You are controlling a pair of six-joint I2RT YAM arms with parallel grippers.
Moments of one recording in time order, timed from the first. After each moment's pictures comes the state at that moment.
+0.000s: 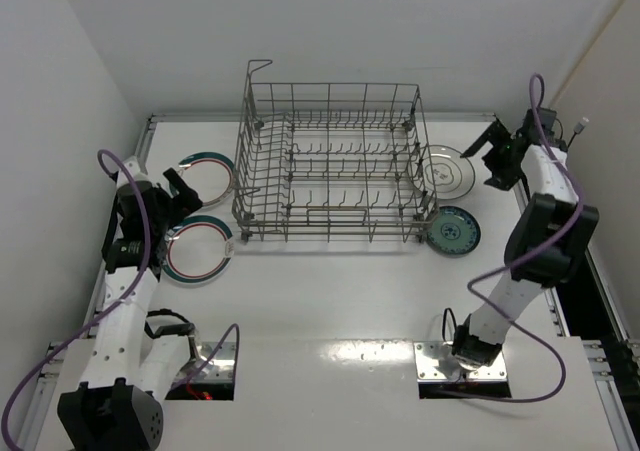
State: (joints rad) left arm 0.14 0.84 0.75 -0.36 -0.11 -0.47; right arm -0.33 1.79 1.48 -0.57 -0.26 0.48
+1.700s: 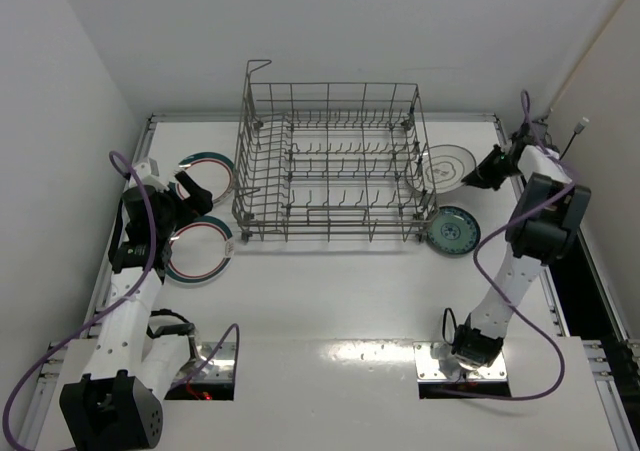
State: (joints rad) left arm 0.14 0.86 0.66 -0.21 0.08 -0.45; right arm -0.41 2.16 1.61 -0.62 -0.49 0.41
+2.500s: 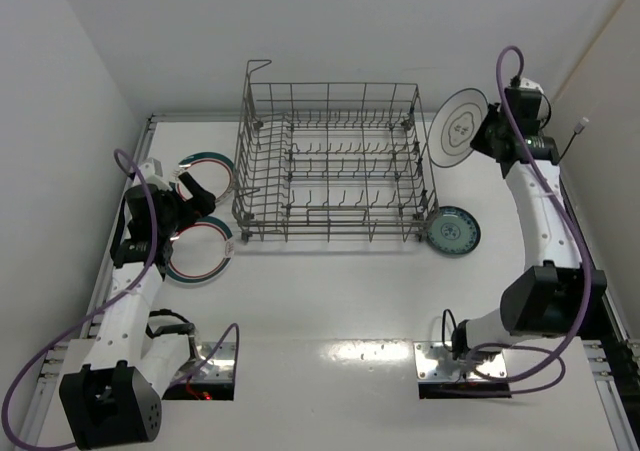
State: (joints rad) left arm 0.14 0.90 0.66 -0.21 0.11 -0.45; right arm -0.13 1.50 1.47 -0.56 0.08 0.33
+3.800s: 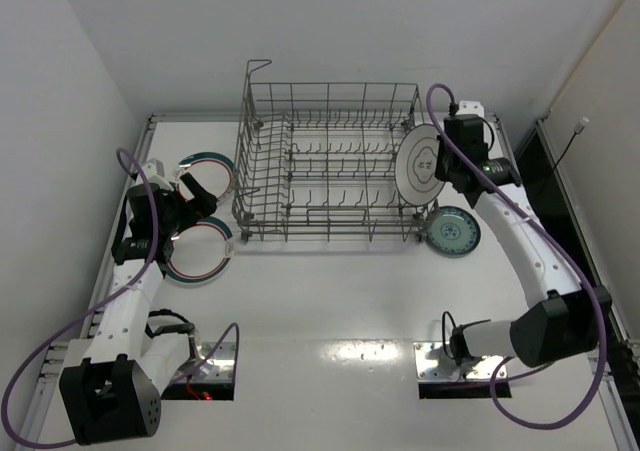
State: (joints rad) left arm 0.14 0.92 0.66 -0.22 0.12 -0.46; right arm 0.21 1.33 1.27 -0.60 0.40 0.19
